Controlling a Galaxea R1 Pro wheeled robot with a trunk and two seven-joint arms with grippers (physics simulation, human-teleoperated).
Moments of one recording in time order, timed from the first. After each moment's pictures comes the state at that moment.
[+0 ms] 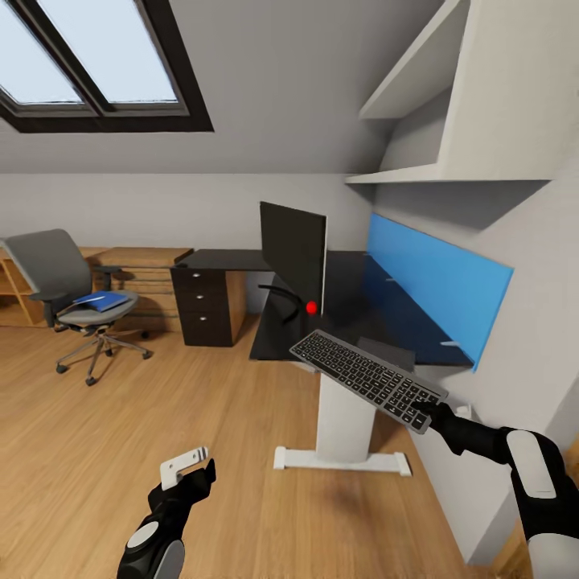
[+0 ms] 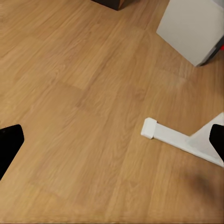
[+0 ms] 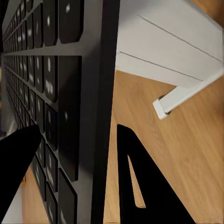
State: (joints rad) left arm -0.05 -0.06 -0.14 -1.50 0.36 0.36 0.46; right arm -0.52 -0.17 -0.46 -1.07 -0.85 1.01 0.00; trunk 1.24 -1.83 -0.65
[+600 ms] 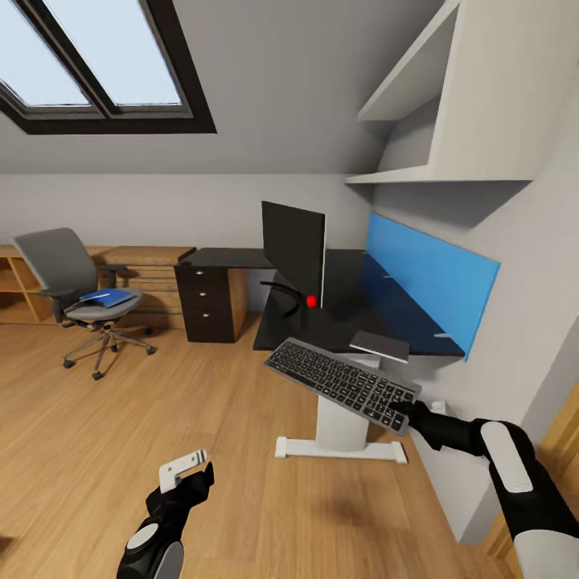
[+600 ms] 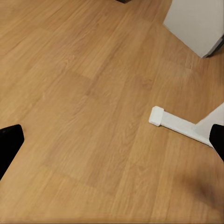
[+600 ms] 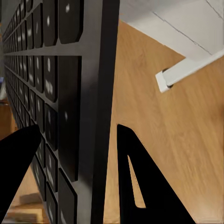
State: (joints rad) left arm -0.05 -0.06 -0.14 -1.48 0.36 0.36 0.47; right arm -0.52 -0.17 -0.29 -1.08 -0.88 1.01 0.00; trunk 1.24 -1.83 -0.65
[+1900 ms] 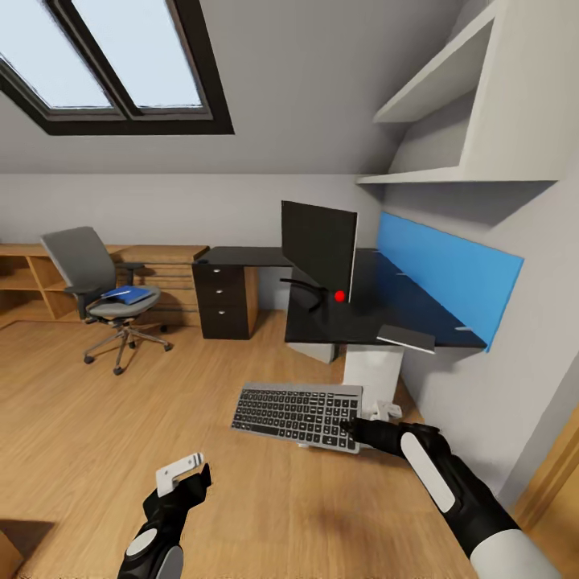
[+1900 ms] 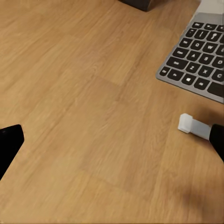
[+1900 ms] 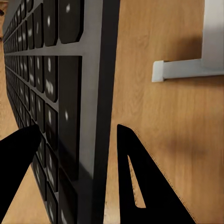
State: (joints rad) left arm -0.05 -0.05 -0.13 -1.44 0.36 0.29 0.47; right arm -0.52 -0.14 0.25 -1.07 -0.65 0.69 -0.02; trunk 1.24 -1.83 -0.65
